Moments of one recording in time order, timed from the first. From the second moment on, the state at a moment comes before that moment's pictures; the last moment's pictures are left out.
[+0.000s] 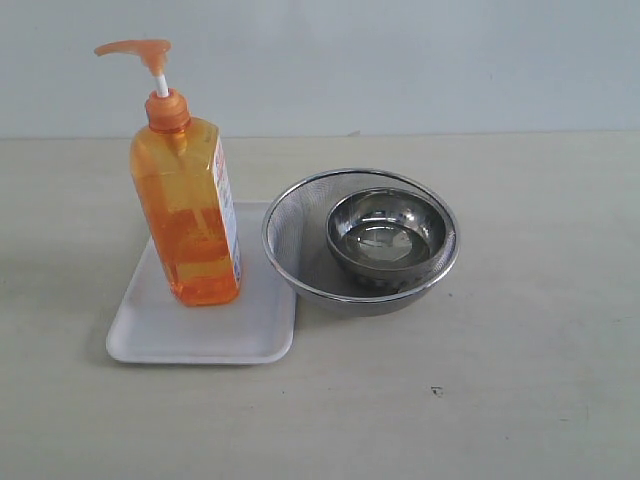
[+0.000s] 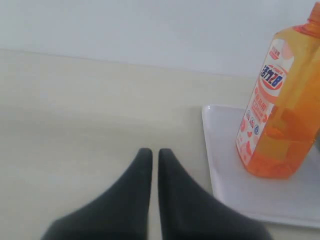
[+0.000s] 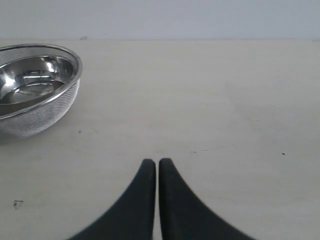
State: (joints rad) left arm 0.09 0.00 0.00 -0.13 0.31 0.04; right arm 0.07 0.01 0.00 -0.01 0.38 0.02
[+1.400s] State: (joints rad) left arm 0.09 0.00 0.00 -0.13 0.31 0.04; right arm 0.00 0.01 0.00 -0.01 0.38 -0.02
